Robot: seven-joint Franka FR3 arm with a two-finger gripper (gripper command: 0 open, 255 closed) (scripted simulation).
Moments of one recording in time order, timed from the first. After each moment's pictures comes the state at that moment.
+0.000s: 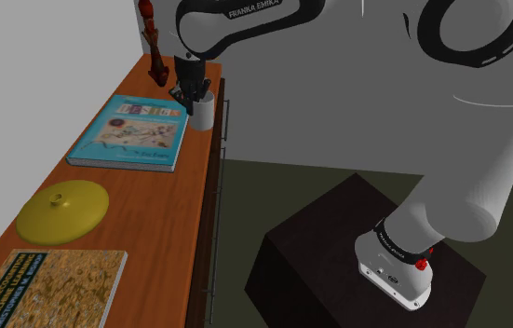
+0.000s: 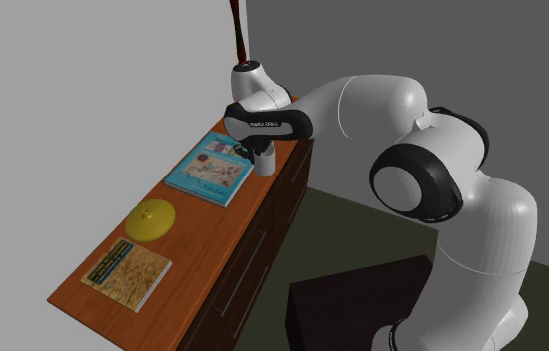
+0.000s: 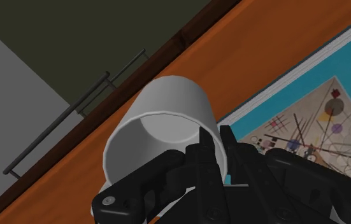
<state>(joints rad) 0.25 0.41 0.26 -1.62 -0.15 2.05 0.29</state>
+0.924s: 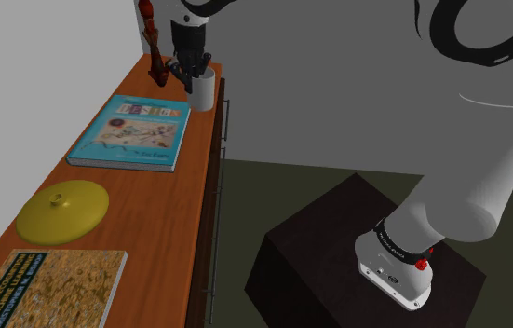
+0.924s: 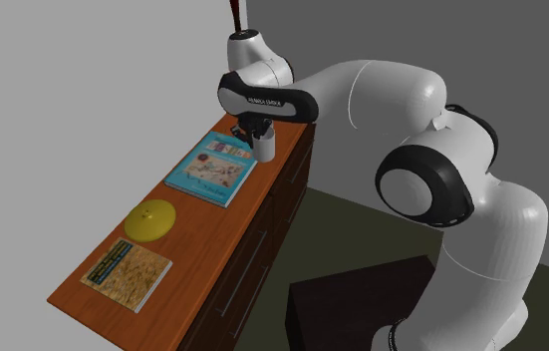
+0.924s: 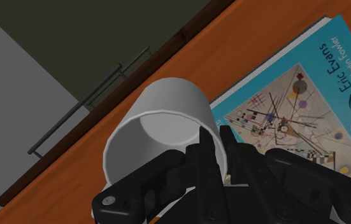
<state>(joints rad) 0.25 0.36 0.27 -1.49 -0.14 1.89 0.27</state>
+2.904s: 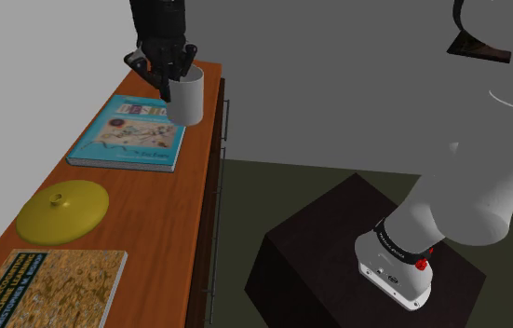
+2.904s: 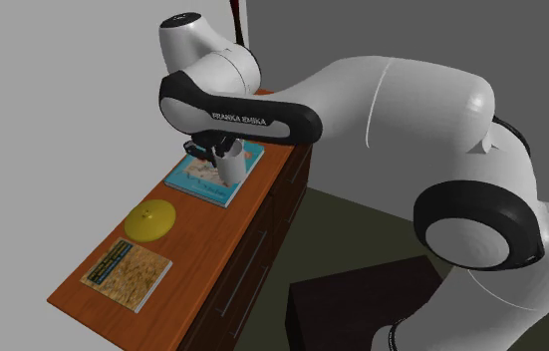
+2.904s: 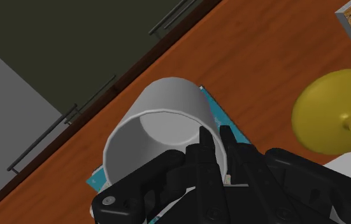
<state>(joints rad) 0.41 0.18 0.38 -1.55 -0.11 1.74 0.53</state>
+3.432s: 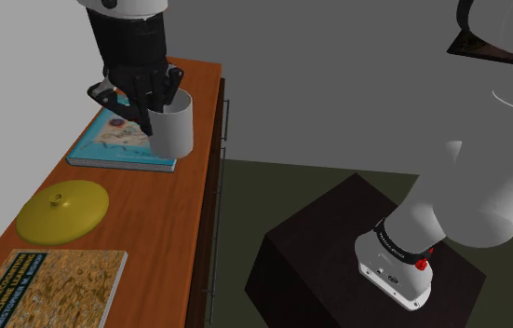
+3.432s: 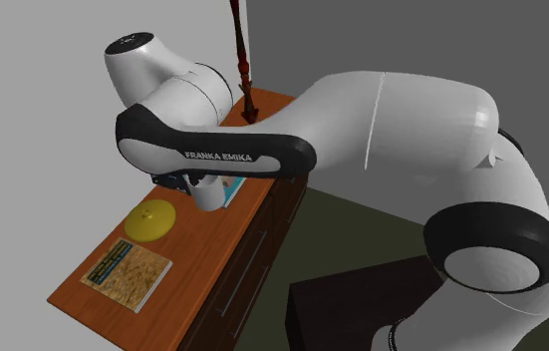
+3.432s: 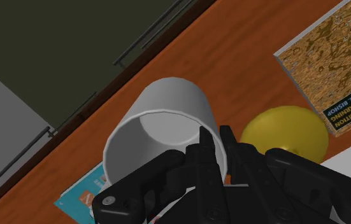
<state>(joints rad) 0.51 0.16 0.45 -1.57 -0.12 1.74 0.70</state>
